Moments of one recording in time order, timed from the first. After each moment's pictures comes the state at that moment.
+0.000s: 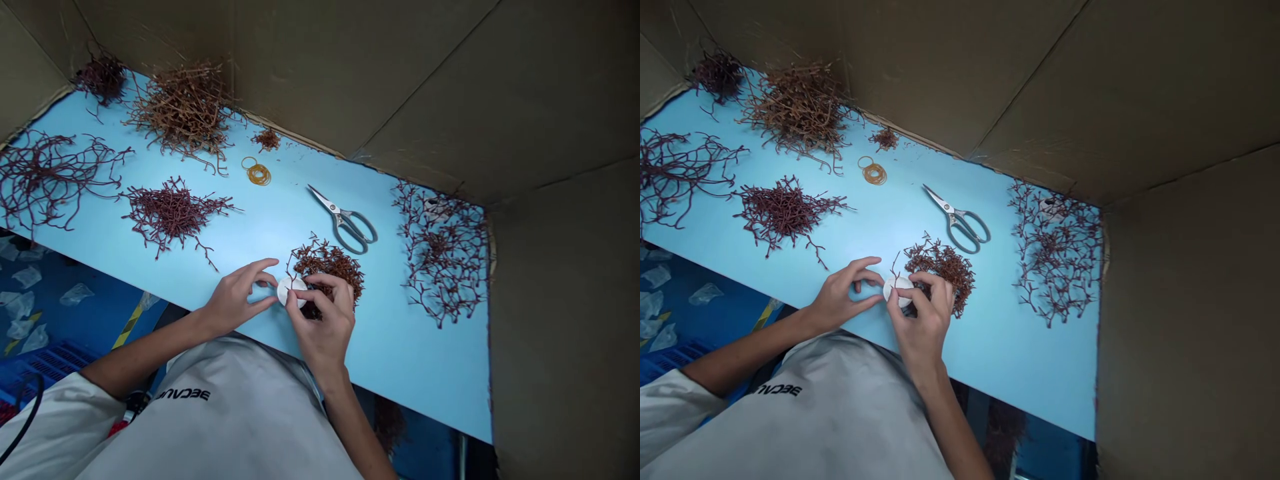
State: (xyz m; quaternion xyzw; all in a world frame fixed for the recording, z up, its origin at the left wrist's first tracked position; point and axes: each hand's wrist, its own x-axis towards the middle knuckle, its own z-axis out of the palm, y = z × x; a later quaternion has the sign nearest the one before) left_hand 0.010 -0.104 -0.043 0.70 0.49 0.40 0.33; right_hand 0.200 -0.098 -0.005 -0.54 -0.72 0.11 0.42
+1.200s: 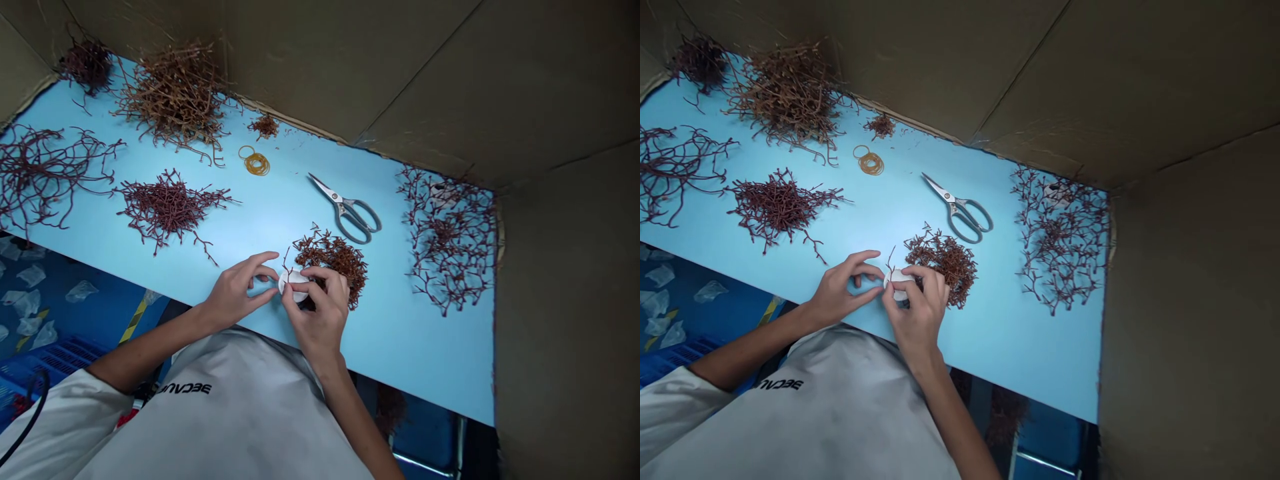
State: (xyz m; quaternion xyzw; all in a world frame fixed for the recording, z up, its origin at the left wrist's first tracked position) left_hand 0.010 -0.103 -0.041 0.70 0.49 0.41 0.32; right_hand 0.193 -0.101 -0.008 -0.55 -0.73 0.10 0.40
